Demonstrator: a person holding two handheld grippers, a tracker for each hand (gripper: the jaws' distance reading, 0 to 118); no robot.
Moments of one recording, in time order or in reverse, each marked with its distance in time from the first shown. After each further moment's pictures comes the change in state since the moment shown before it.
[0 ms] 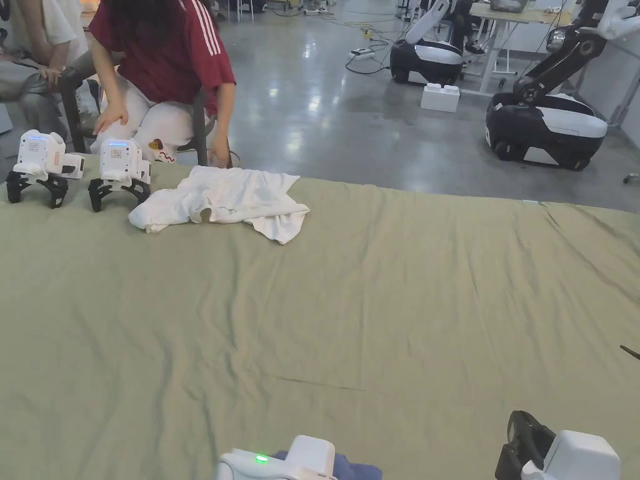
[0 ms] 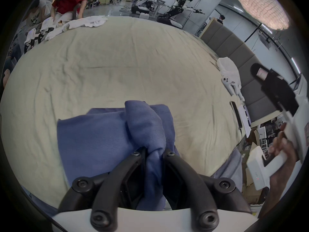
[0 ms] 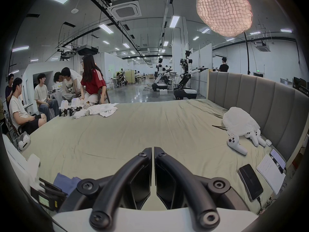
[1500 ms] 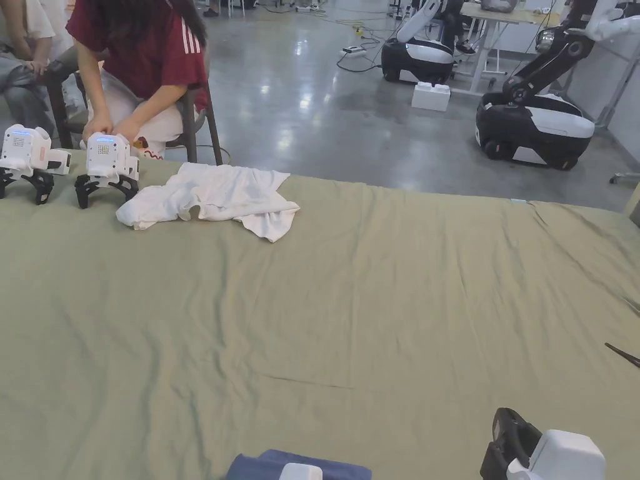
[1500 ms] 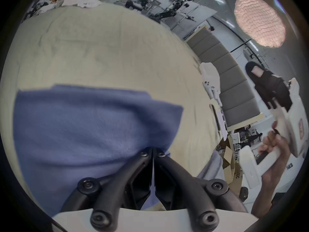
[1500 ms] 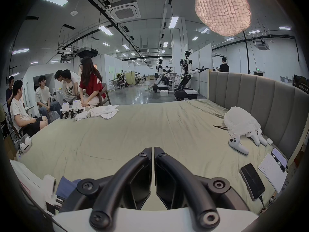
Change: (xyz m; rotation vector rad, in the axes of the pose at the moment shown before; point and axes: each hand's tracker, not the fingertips) left arm -0.031 -0.023 -0.028 0.038 -0.304 0.081; right arm -0.004 0.001 0.003 0.015 0.011 -0.016
